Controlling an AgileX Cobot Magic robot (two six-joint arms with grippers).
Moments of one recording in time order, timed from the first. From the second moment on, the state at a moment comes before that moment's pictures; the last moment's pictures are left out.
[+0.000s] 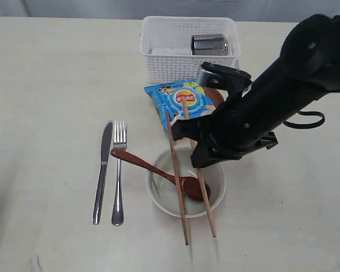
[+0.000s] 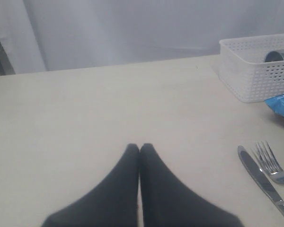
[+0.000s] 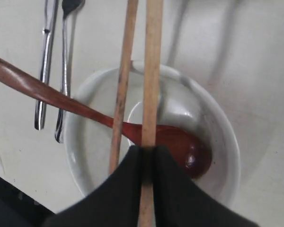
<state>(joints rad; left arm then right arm) -0.14 0.00 0.00 0.02 0.32 0.03 0.57 1.58 -0.83 0.59 0.72 -0.09</state>
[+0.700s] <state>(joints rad) -0.14 0.00 0.00 0.02 0.32 0.03 0.57 1.66 -0.83 0.65 0.69 -0.11</state>
